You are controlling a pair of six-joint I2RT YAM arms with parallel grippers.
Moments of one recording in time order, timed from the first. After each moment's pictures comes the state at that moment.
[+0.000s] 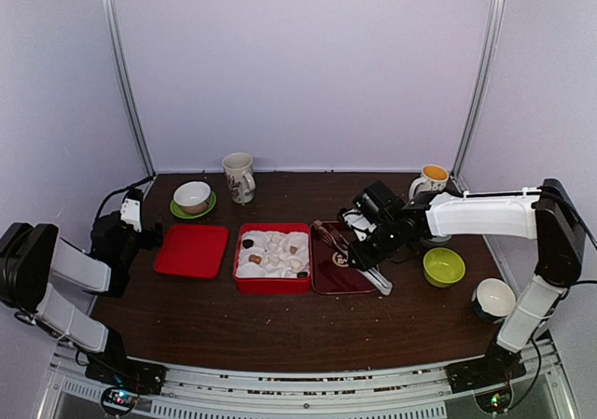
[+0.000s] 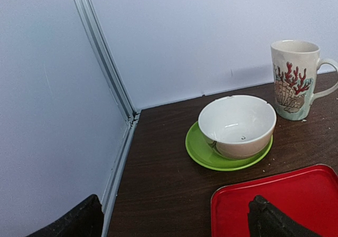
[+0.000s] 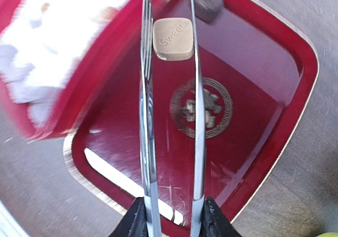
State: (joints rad) left arm 0.00 1.43 0.26 1.04 -0.05 0.24; right arm 0.77 1.69 1.14 -0.52 0.01 0.17
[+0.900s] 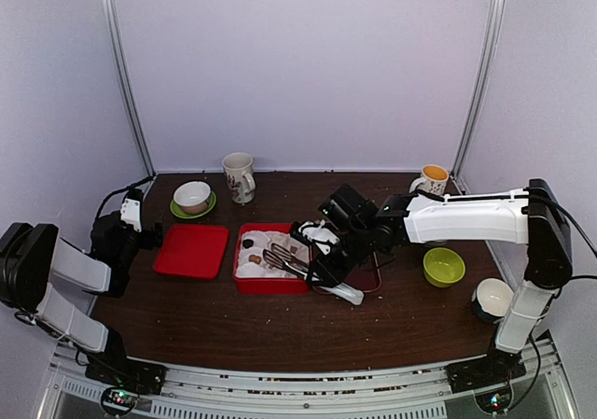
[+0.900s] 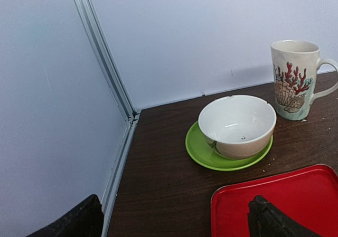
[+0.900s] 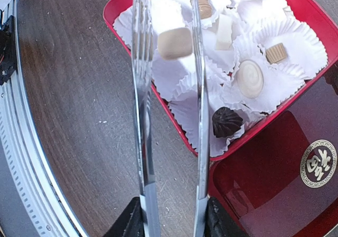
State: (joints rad) left arm 0.00 1.43 0.26 1.04 -0.05 0.24; right arm 0.95 1.76 1.29 -0.53 -0.20 0.06
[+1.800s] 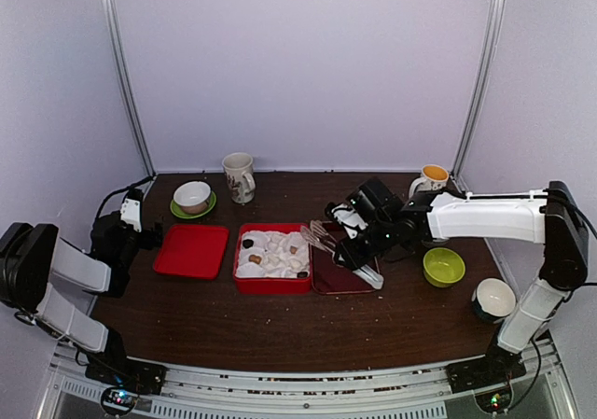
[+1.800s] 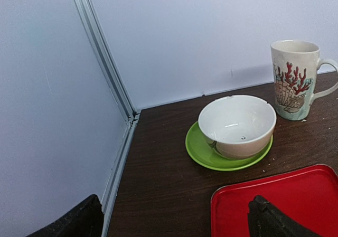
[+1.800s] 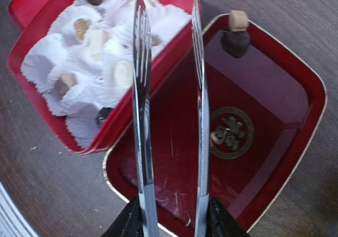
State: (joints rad) left arm 0.00 1.43 0.26 1.04 -0.05 0.24; right arm 0.84 1.66 1.16 -0.47 0.00 0.16
